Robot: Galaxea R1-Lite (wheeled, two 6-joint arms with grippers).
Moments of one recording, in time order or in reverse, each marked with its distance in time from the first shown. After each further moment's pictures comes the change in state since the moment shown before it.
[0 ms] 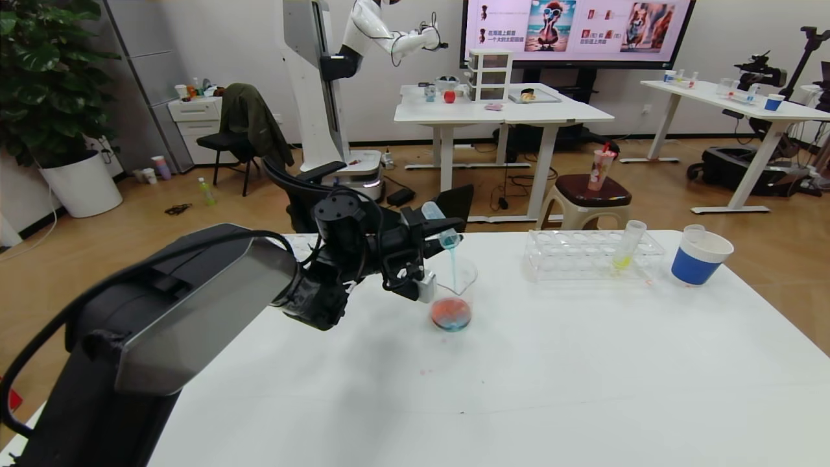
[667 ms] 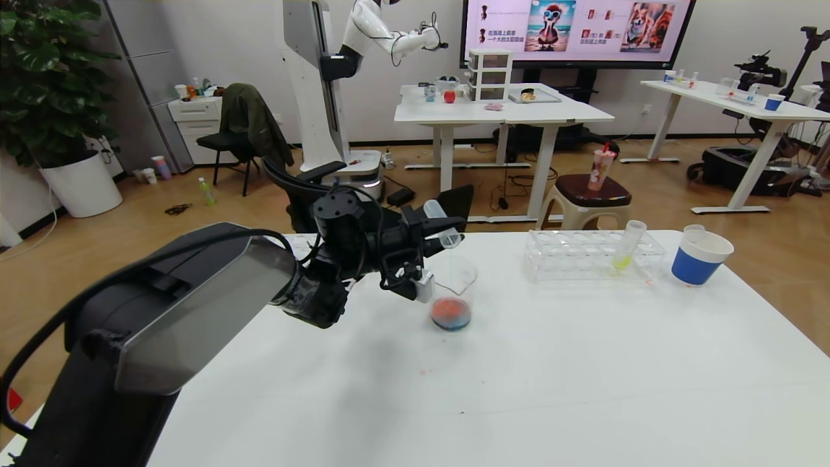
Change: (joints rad) left arm 0.000 -0.001 -0.011 0.000 -0.033 -0.006; right arm 0.000 0.000 0.000 0.000 0.000 0.000
